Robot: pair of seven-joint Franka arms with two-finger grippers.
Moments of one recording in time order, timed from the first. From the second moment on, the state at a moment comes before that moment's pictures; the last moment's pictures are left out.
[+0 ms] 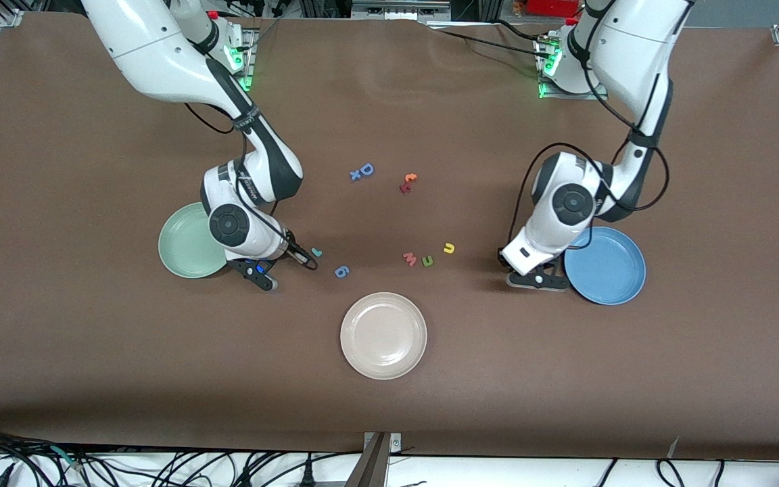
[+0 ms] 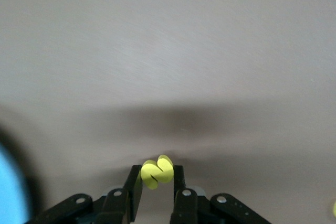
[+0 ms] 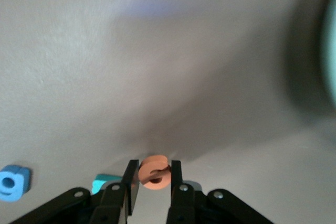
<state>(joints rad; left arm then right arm) -0.37 0.54 0.06 -1.92 -0.06 2.49 -0.19 0.33 0.64 0.10 -1.71 0.09 2.18 0.95</state>
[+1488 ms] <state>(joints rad) -0.03 0.50 0.06 -1.92 -0.06 2.23 0.19 0.15 0.64 -0.07 -1.70 0.13 1.91 0.43</state>
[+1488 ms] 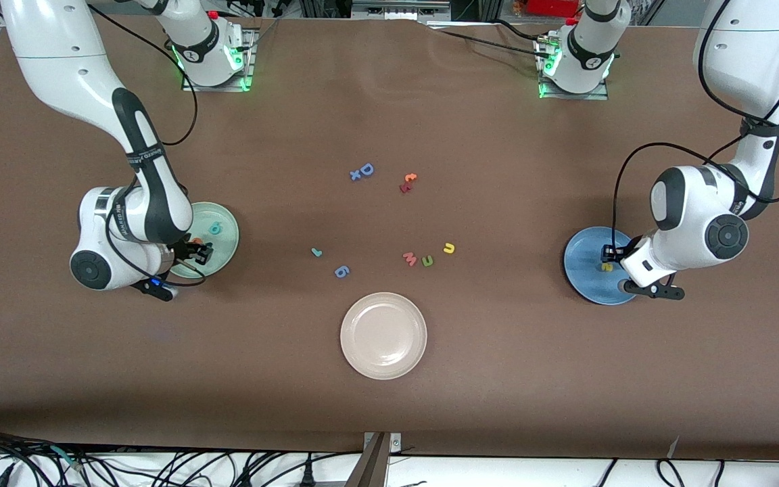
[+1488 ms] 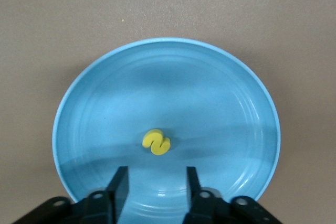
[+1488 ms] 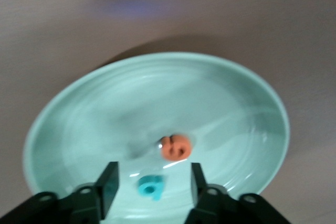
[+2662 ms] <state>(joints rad) -0.06 0.47 -0.26 -1.84 -0.09 2.17 -0.27 0.35 0.69 0.15 -1.69 0.14 2.29 1.06</state>
